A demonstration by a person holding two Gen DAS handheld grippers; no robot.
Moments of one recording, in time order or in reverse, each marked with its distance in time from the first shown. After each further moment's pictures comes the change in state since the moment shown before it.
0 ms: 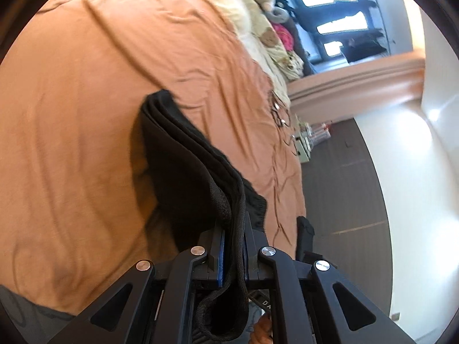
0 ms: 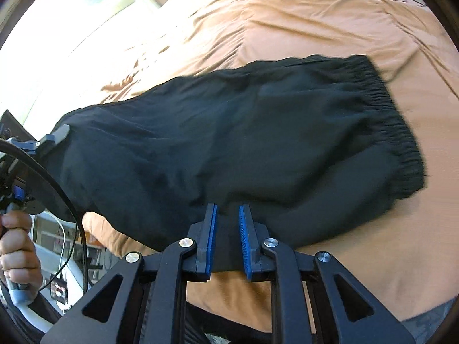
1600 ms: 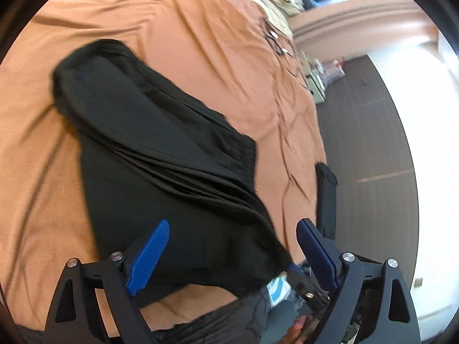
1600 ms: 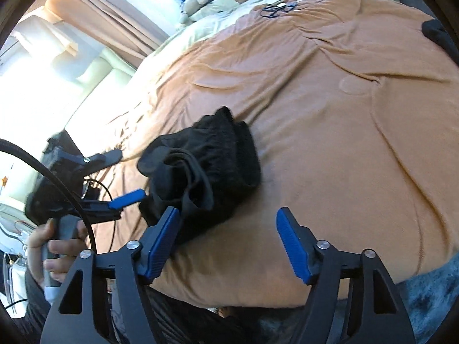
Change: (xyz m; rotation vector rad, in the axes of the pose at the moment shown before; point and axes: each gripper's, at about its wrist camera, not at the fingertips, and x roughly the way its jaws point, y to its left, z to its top) left arm 0.147 -0.056 -0.030 0.099 0.264 0.117; right arm -0.110 -0.104 -0.054 0.188 -0.229 0.057
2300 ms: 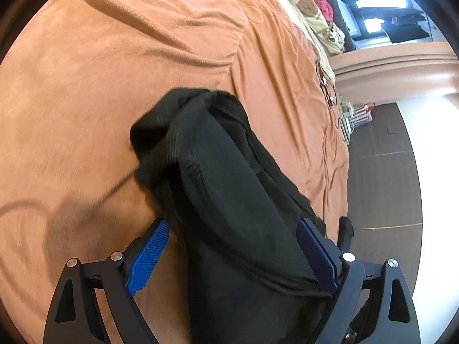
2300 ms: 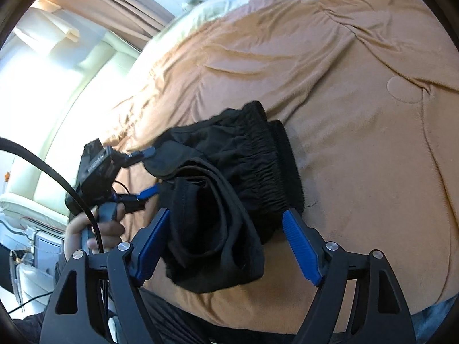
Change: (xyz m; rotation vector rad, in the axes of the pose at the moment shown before) left arm 0.005 0.094 0.071 -0.165 -0.104 0.046; right arm 0.064 0.024 0.034 -0.006 0.113 -0.001
